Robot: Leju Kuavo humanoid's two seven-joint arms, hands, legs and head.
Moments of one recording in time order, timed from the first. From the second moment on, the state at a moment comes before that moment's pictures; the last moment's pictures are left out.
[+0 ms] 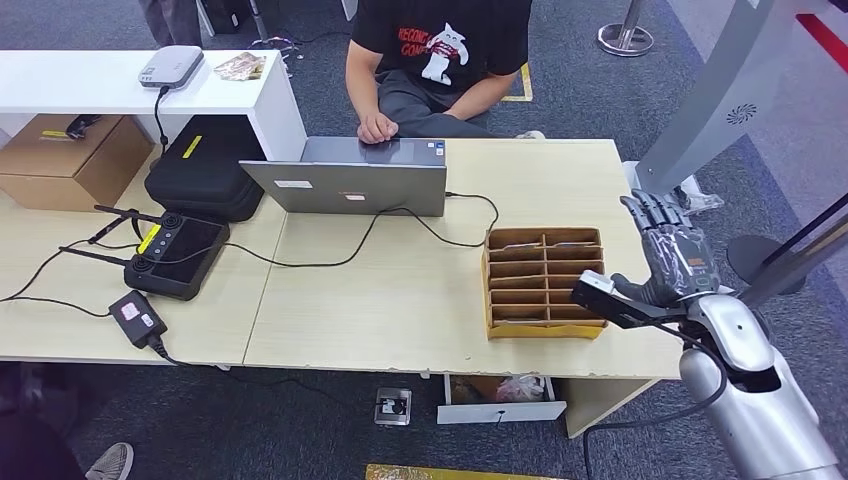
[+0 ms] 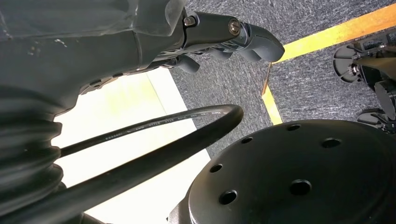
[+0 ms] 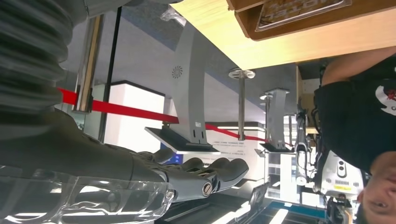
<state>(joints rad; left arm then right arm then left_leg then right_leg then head) -0.10 0.10 -1.55 -0.05 1.37 -0.22 -0.09 -0.39 -0.46 0.27 -1.38 1.06 -0.13 -0.14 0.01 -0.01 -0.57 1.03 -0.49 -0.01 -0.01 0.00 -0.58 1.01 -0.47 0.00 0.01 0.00</state>
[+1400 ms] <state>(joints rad) -0.10 0.10 -1.55 -0.05 1.39 -0.22 -0.09 -0.60 -0.27 0.38 -0.97 1.08 -0.20 -0.18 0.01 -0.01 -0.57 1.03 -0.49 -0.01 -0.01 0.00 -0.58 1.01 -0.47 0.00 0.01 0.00</state>
